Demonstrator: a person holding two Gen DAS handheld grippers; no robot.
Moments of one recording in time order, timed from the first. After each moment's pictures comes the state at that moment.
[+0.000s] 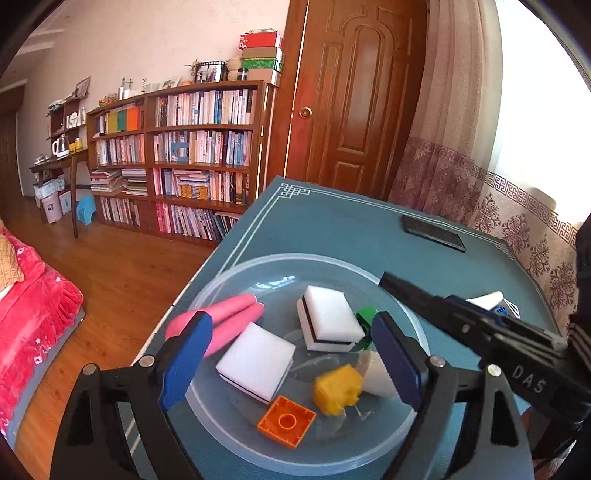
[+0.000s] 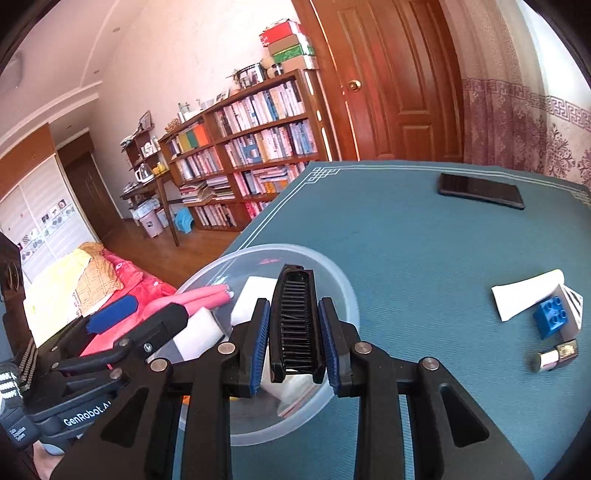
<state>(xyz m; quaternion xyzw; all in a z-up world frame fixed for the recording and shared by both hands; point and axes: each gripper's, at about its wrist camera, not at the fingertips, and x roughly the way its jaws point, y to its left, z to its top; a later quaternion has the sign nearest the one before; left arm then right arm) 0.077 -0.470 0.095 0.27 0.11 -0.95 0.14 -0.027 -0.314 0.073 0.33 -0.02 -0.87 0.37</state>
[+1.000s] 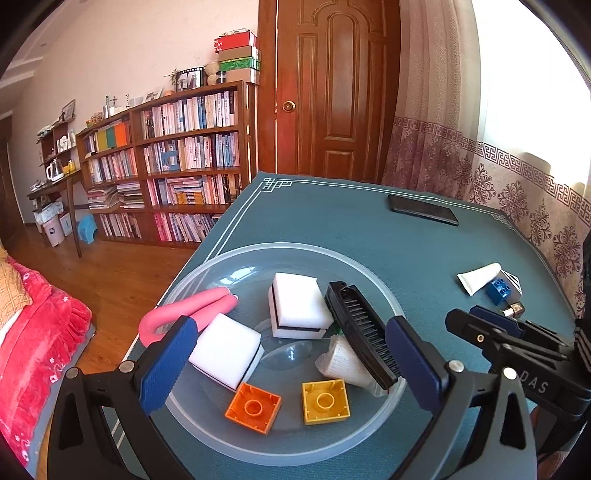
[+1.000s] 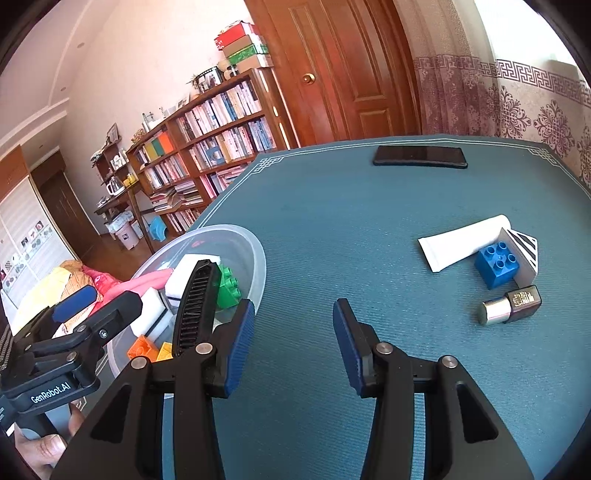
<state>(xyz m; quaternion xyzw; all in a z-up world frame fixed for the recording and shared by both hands) 0.068 -0.429 0.089 0.30 0.05 -0.94 0.14 -0.030 -0.238 0.047 0.35 -0.05 -0.88 0.30</state>
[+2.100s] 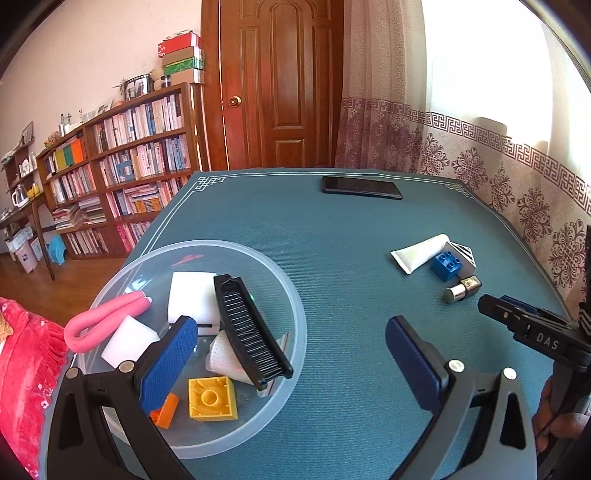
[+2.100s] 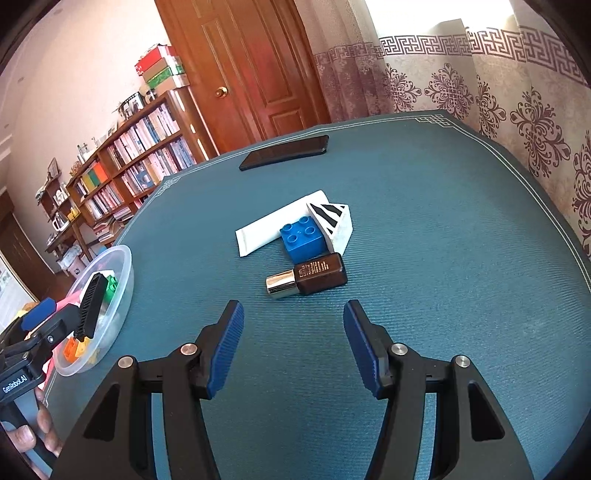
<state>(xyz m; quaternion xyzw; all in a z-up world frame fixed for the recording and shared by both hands) 0.045 -0.352 0.085 0.32 0.01 -0.95 0.06 -0.052 -0.108 0.030 0.37 -0.08 -0.91 0.18</state>
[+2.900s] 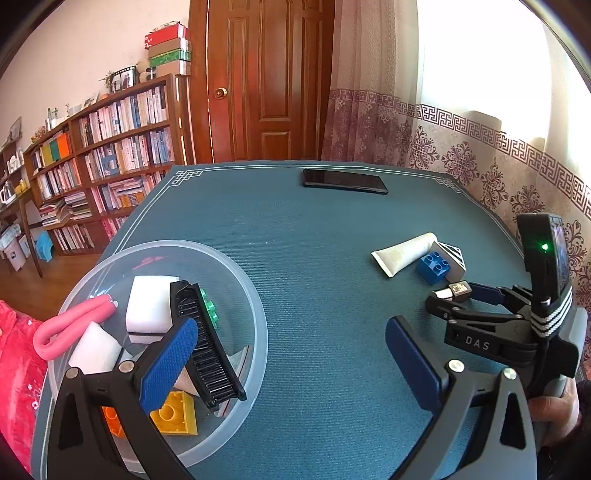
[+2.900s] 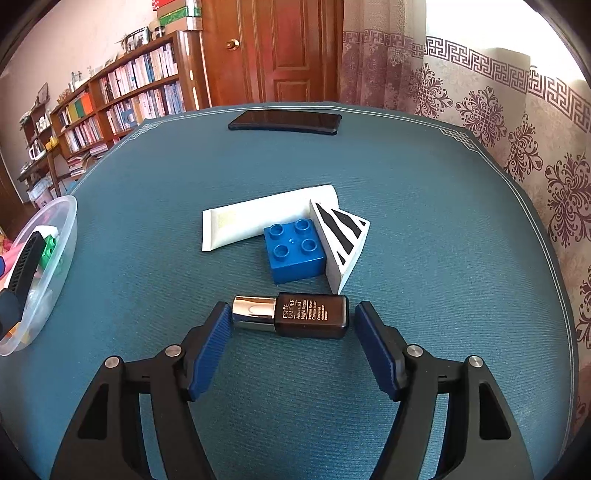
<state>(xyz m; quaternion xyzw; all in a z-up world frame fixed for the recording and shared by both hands) 0.022 -0.337 0.079 0.33 0.02 -0.94 0.04 -0.103 -0.145 0.011 0.41 0.05 -0.90 0.15</state>
